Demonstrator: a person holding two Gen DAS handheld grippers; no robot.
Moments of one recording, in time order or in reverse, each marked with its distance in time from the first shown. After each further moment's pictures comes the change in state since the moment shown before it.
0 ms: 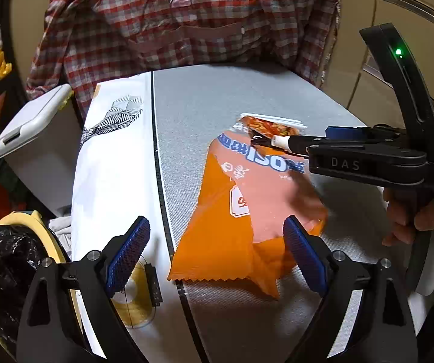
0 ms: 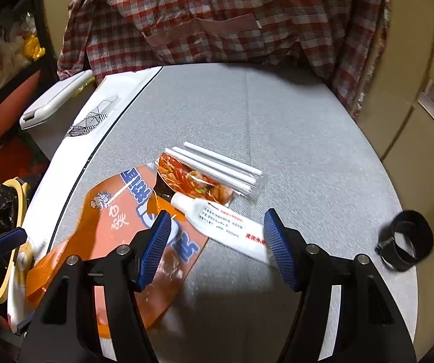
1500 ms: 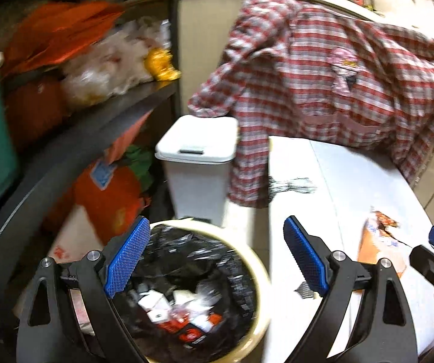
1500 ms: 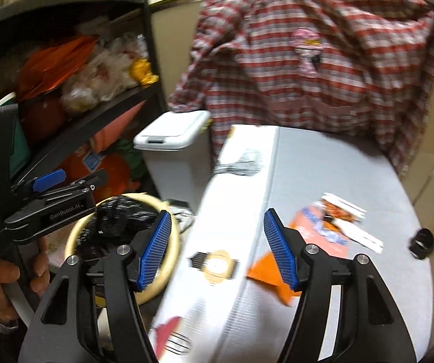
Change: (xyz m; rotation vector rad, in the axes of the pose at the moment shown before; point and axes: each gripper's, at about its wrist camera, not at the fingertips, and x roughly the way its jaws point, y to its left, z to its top) left arm -0.160 0.173 0.000 -0.309 -0.202 0.381; right arm -0.173 0.168 -0.019 -0.105 -0.210 0.201
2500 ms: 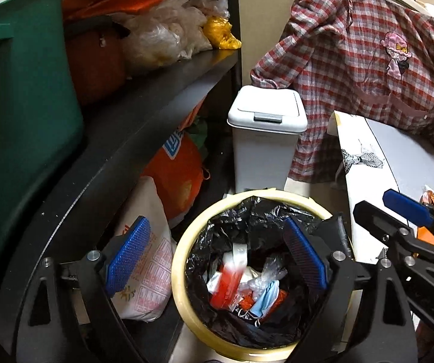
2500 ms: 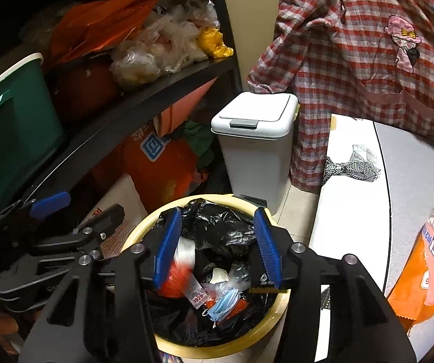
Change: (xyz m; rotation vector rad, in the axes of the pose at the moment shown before) left arm 0.012 0.113 -0.018 -0.035 0.140 0.169; right arm 0.098 0.140 0.013 -0.069 0.085 0.255
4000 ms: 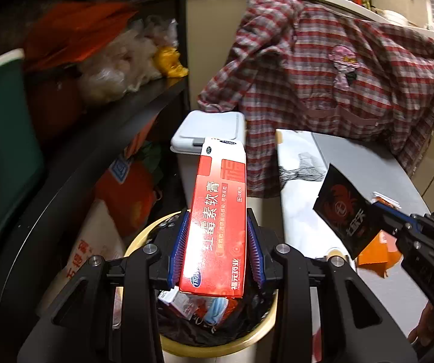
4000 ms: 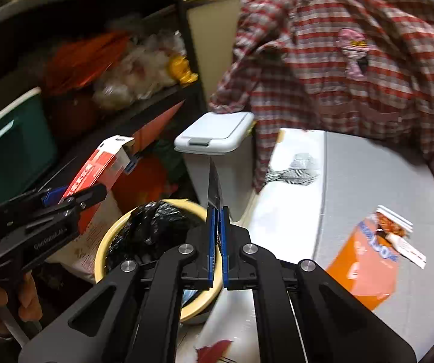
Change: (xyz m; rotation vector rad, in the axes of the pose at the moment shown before) left arm -0.053 -0.059 0.004 0.043 -0.100 -0.151; right arm -0.079 -0.060 -0.012 0.017 -0.075 -0.067
